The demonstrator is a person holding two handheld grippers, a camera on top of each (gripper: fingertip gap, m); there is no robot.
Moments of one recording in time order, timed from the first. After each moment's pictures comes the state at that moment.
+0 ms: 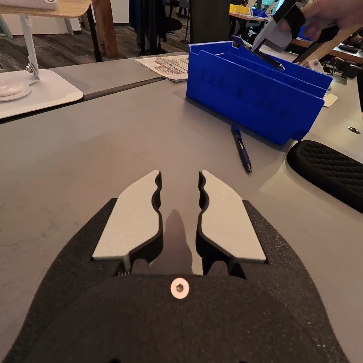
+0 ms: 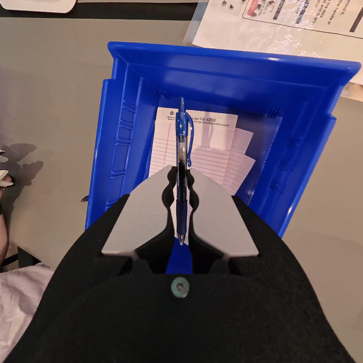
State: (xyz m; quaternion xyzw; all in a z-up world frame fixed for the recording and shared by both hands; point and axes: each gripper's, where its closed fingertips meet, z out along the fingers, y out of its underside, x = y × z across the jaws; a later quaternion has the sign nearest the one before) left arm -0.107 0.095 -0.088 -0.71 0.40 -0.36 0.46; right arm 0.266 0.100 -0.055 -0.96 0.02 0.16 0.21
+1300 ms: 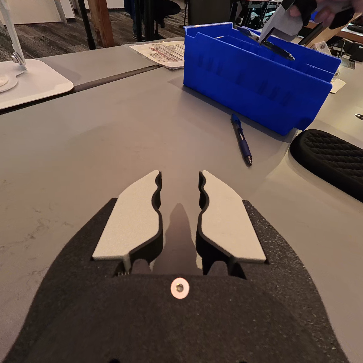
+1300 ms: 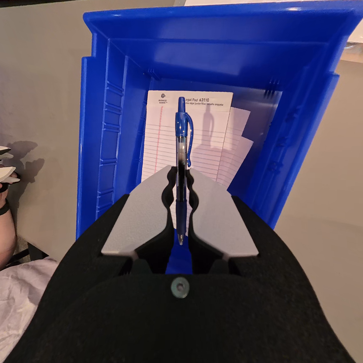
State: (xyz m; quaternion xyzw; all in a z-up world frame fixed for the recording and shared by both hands) left arm -0.101 0.089 -0.098 -0.71 0.41 -0.35 0.44; right arm 0.275 0.081 -0.067 -0.96 0.04 0.18 0.19
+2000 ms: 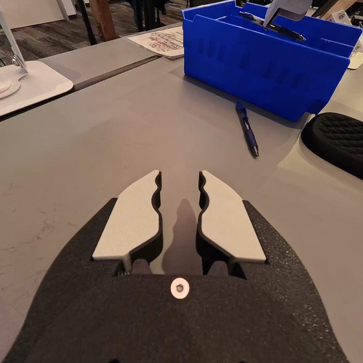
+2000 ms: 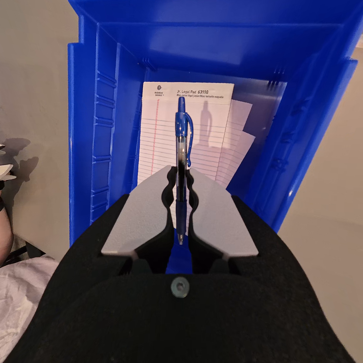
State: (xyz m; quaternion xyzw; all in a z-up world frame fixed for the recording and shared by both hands) left arm -0.099 0.087 -0.105 -0.71 0.44 -0.31 0.45; right arm 0.274 0.078 -0.077 -0.97 0.04 0.18 0.18
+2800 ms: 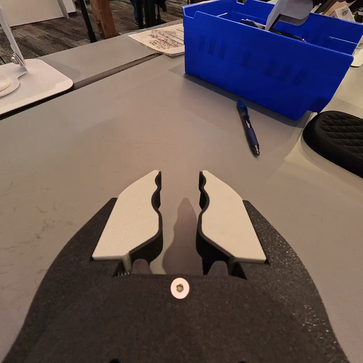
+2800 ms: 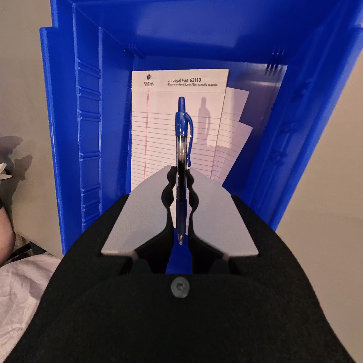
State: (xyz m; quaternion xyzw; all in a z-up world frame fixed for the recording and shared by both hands) left arm -0.099 0.088 -0.107 -0.72 0.44 -0.31 0.44; right arm 0.279 0.072 -0.091 -0.97 0.05 0.18 0.16
